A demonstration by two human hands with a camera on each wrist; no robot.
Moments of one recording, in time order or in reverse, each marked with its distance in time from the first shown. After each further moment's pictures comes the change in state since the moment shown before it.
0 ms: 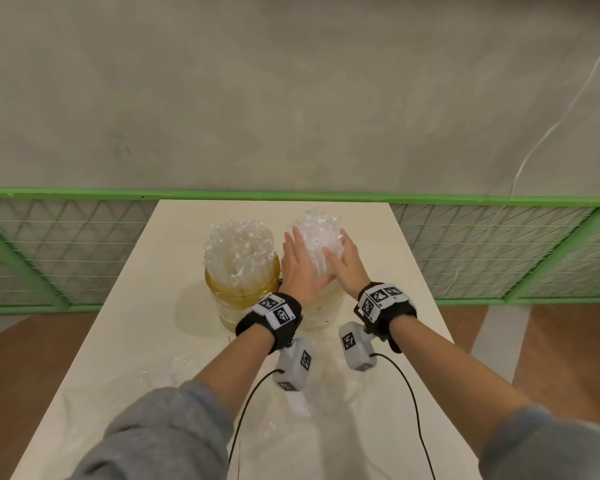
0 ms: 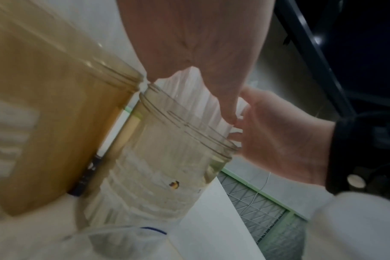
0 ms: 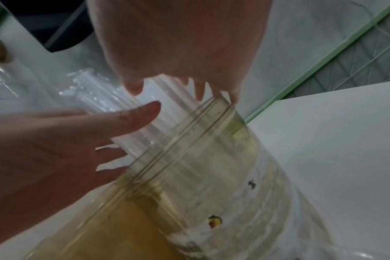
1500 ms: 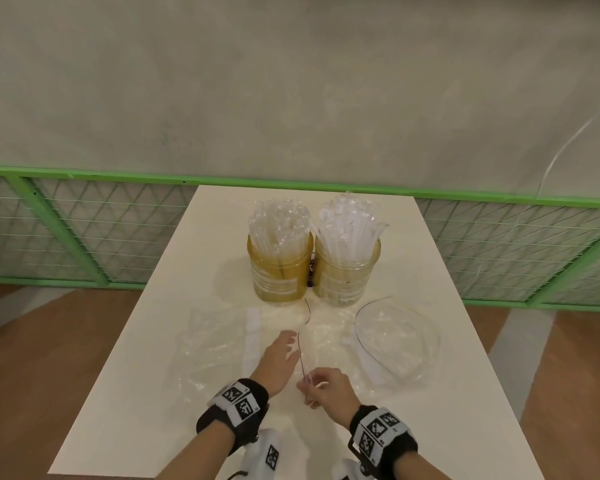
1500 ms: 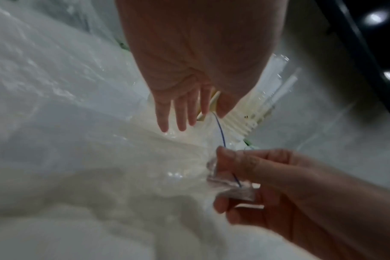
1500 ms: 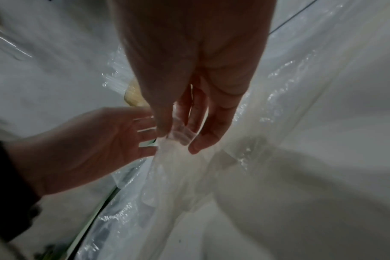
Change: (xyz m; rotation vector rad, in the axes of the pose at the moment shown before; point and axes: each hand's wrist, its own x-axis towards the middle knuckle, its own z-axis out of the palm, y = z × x) left_hand -0.168 -0.130 -0.004 -0.138 -0.232 -0.203; right_hand -0.222 0.053 0.101 0.033 -0.399 0.258
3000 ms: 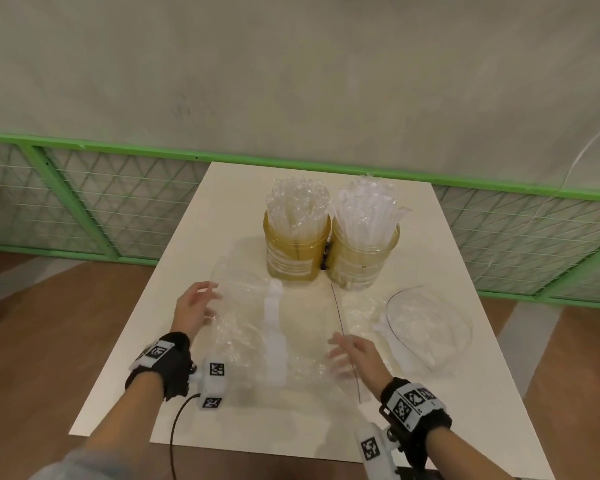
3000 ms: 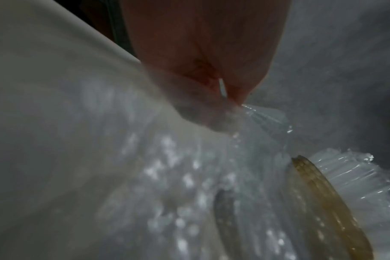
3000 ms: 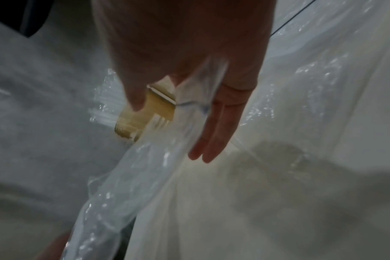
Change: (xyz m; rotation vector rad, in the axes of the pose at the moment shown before) left_hand -0.007 -0.065 -0.131 -0.571 0.523 -0.169; right_hand -0.002 -0.015 -0.029 0.317 0.063 0.112
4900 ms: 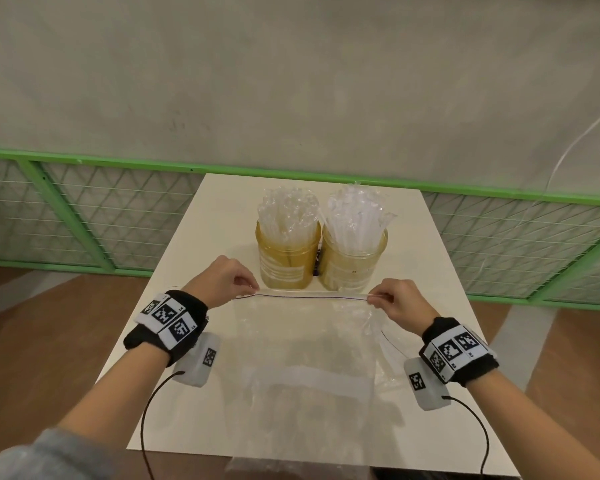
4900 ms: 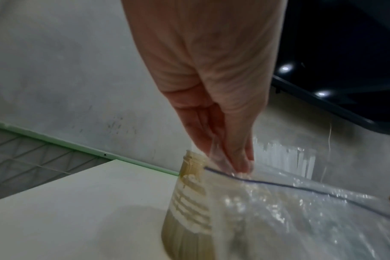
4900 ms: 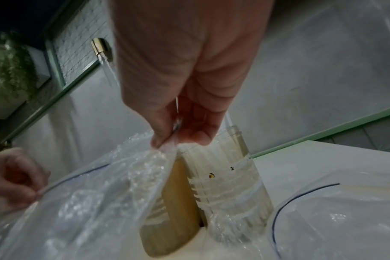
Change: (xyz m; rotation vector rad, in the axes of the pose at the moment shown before) left_hand -0.009 0.099 0.033 0.937 -0.505 0.603; right_hand 0.017 -0.092 -0.093 -0.887 0.096 -0.517
